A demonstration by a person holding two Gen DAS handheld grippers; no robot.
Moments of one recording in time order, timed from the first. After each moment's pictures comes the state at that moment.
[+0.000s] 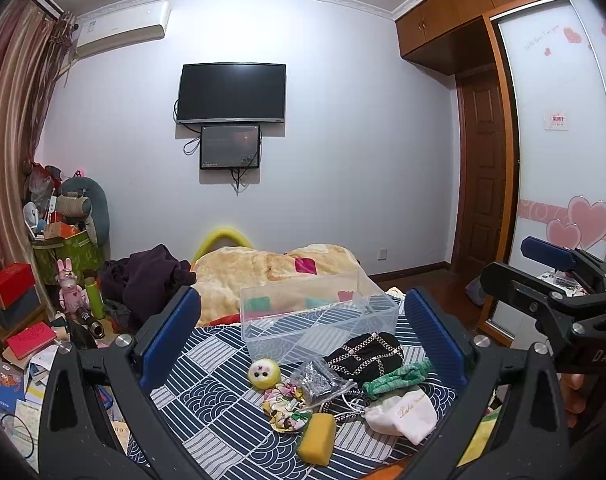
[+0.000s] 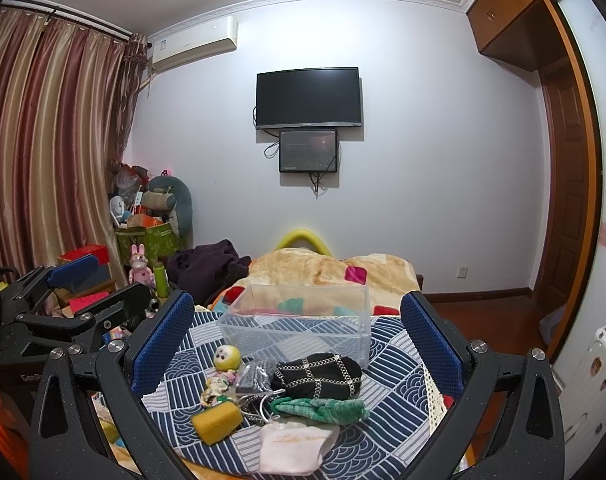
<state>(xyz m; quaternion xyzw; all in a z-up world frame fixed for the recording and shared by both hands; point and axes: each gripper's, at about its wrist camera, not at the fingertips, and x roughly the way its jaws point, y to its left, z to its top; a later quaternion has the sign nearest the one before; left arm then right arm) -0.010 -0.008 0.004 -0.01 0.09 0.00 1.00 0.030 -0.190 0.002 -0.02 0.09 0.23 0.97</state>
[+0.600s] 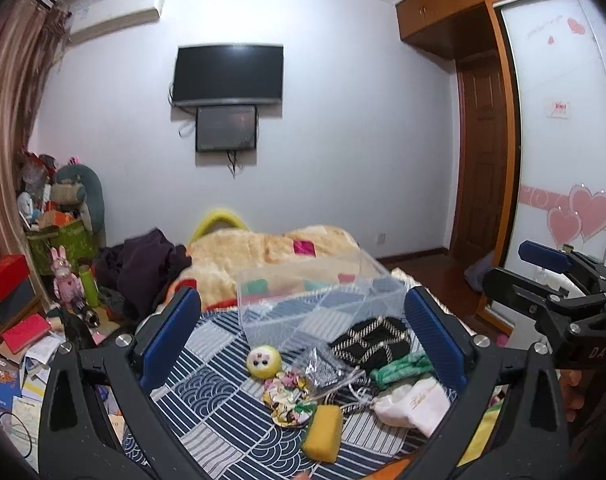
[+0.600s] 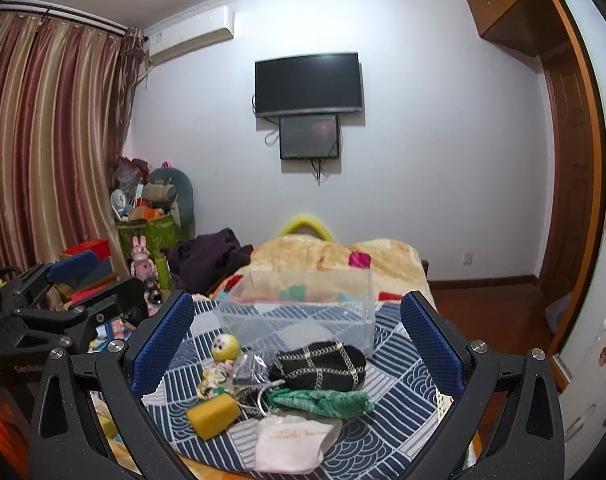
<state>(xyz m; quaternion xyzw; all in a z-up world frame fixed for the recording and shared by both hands) 0.016 0.005 -0.017 -0.01 0.13 -0.01 0.99 0.054 -0.193 -0.019 -0.01 0.13 0.23 0.96</state>
